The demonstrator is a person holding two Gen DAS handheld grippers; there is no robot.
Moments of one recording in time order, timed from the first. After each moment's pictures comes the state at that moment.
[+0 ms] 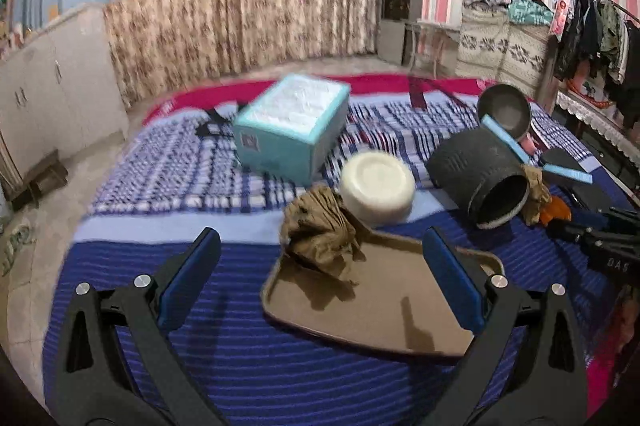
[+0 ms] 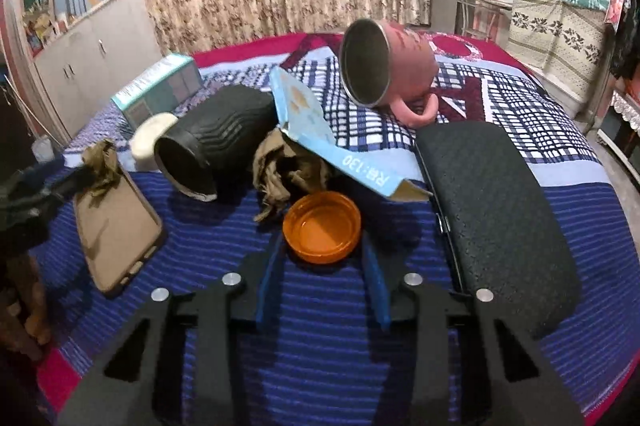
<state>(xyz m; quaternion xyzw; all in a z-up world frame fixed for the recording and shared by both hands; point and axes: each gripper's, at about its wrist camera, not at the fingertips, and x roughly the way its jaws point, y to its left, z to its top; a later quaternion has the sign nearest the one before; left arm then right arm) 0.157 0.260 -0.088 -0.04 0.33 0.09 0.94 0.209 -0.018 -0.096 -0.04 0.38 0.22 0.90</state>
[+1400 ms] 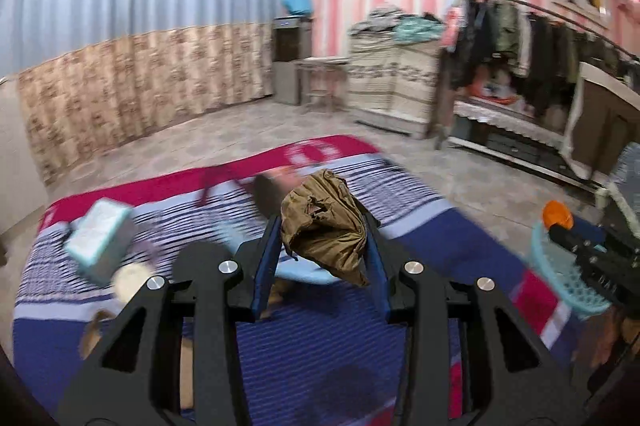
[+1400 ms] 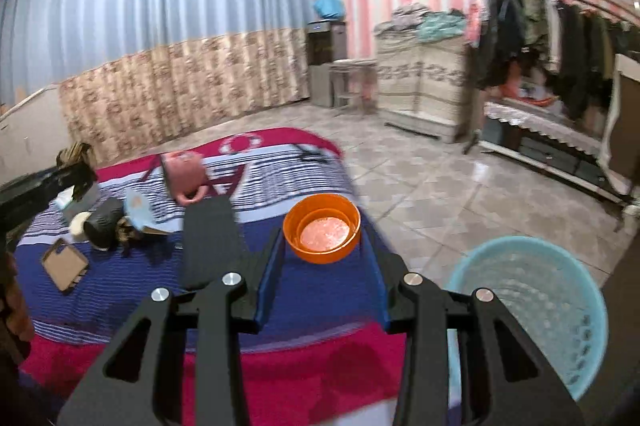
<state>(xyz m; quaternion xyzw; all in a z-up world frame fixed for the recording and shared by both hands) 0.169 0.036 0.016 0.00 0.24 -0.09 0.97 0.121 -0.245 -0.006 0.01 0.24 0.02 0.97</state>
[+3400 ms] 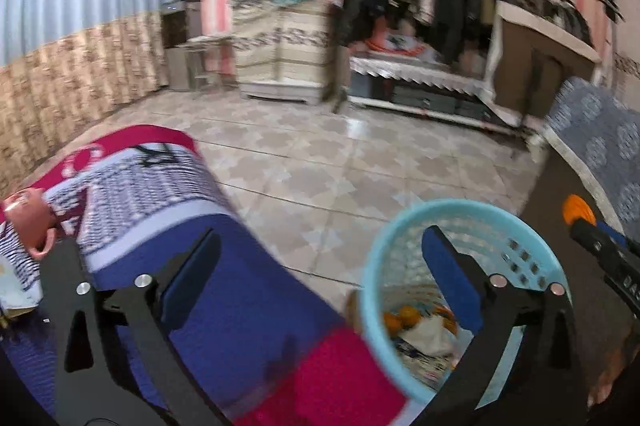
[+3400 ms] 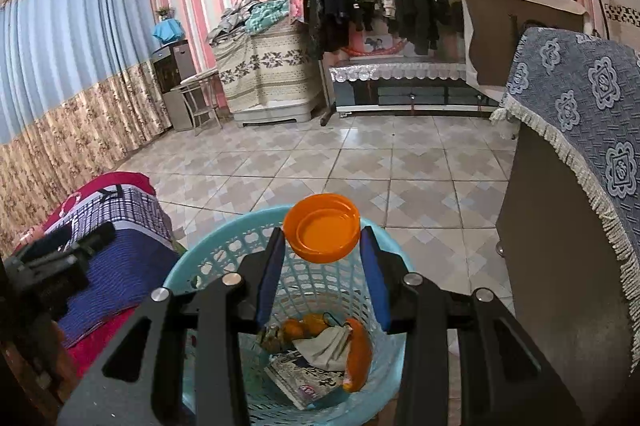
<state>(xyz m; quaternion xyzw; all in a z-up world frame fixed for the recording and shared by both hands) 0.211 -0.235 -0.042 0.04 0.28 -0.21 0.94 0.085 -0.466 -0.039 0.14 0.25 -0.20 0.94</state>
